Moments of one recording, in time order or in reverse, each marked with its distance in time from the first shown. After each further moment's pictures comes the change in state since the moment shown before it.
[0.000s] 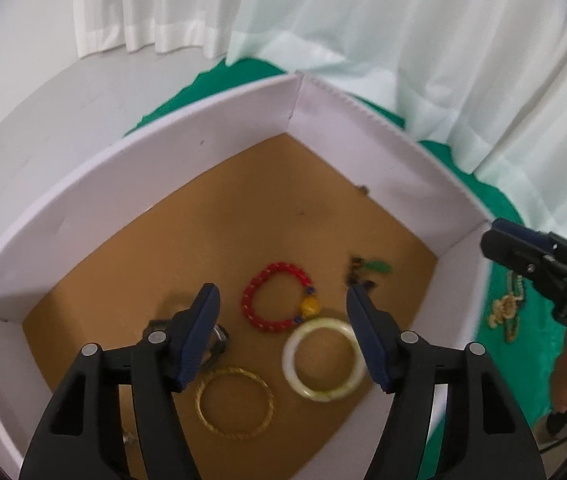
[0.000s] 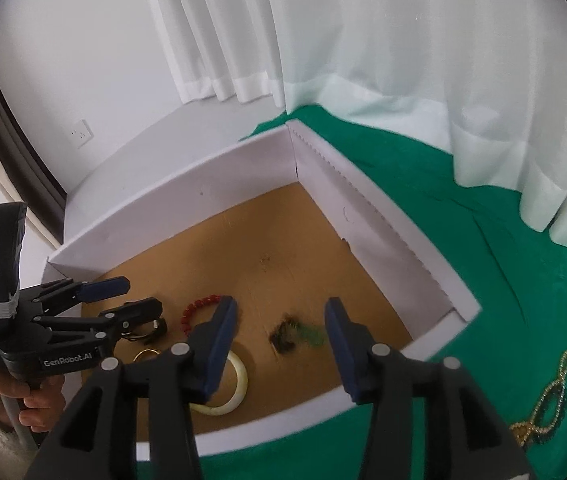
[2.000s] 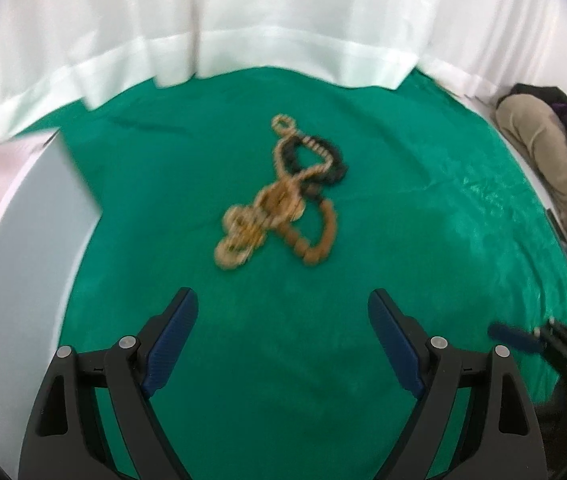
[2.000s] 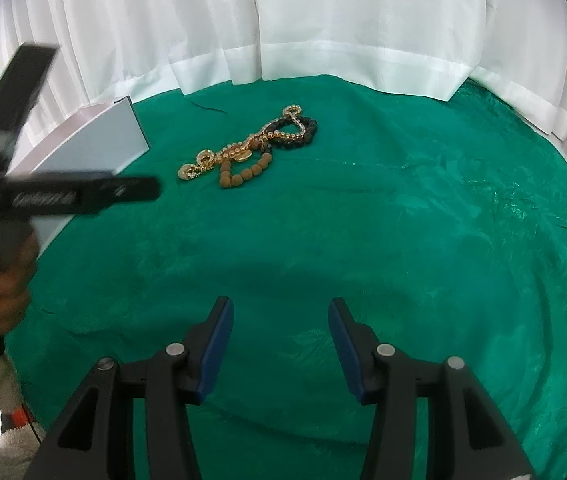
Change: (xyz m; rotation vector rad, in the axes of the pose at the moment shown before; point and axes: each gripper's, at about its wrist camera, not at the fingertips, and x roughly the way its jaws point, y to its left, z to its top) left arm 0.062 -0.309 -0.114 0.618 0.072 -0.319; right arm -0.161 -0.138 -0.324 0.422 -0.075 -0.431
